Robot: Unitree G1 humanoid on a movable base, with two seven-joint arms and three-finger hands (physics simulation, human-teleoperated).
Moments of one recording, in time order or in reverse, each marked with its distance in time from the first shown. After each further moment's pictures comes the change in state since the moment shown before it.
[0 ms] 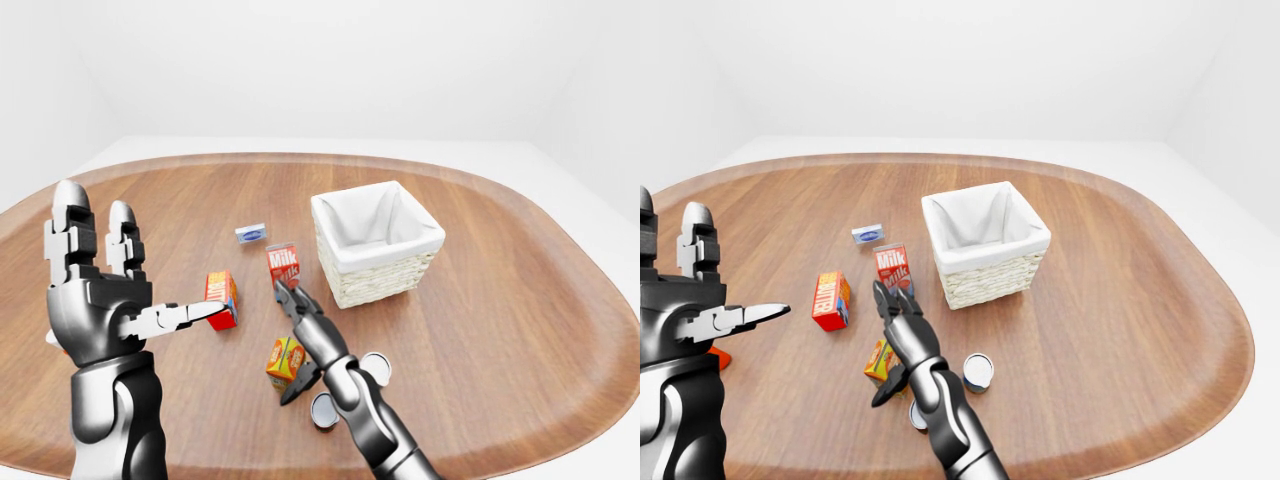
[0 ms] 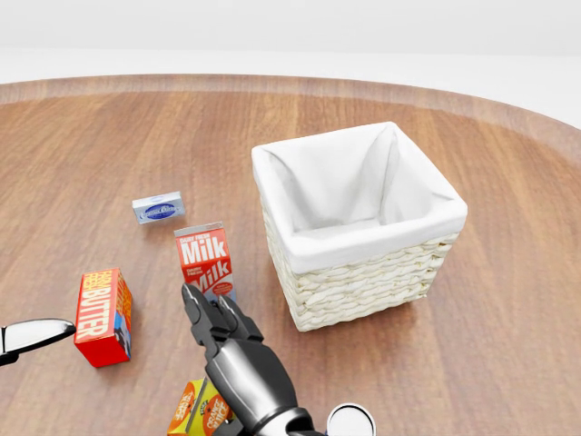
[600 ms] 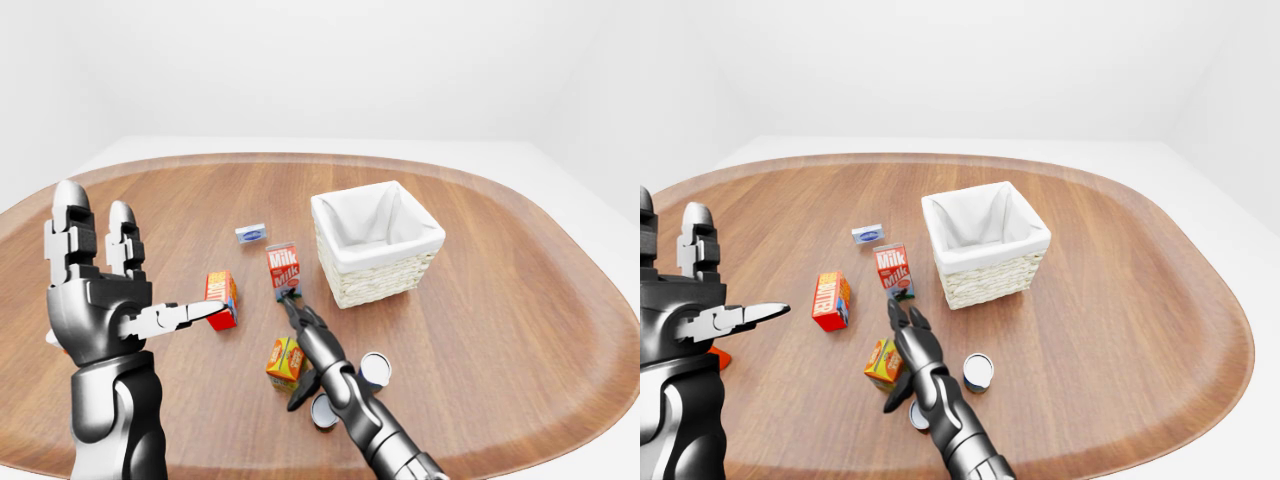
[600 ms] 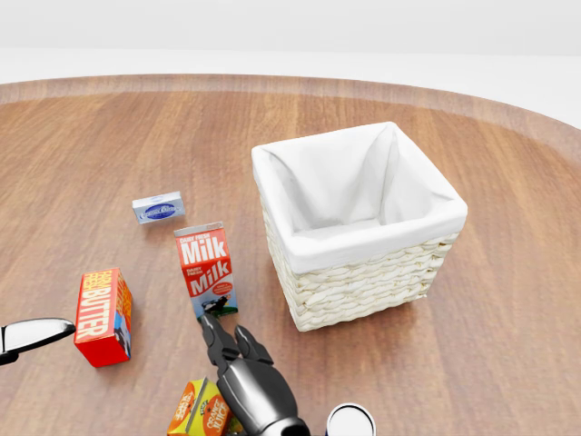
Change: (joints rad) left arm -0.001 0.000 0.001 0.003 -0.001 0.000 0.002; right arm -0.129 0.044 -0.098 0.425 -0.032 -0.071 -0.131
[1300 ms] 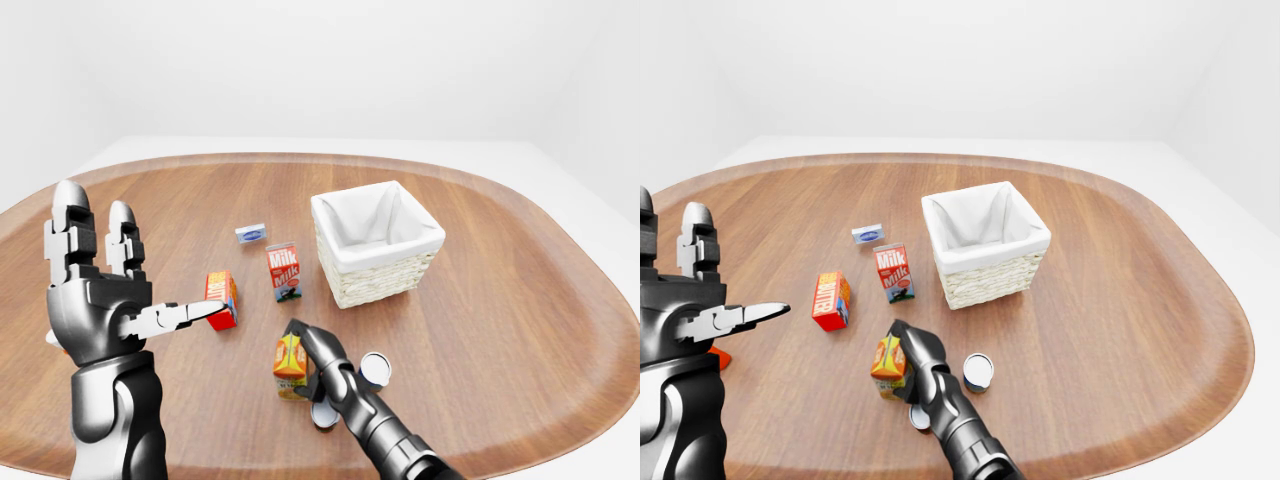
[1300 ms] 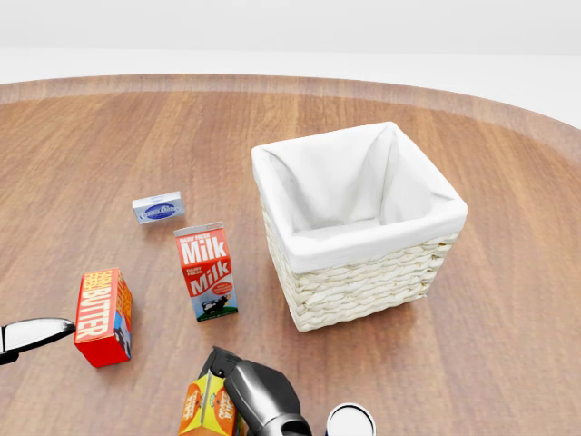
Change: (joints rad) left arm 0.000 0.000 -0.001 -0.001 0.000 0.000 0.003; right arm -0.119 0.029 -0.083 0.248 -0.009 0.000 -0.054
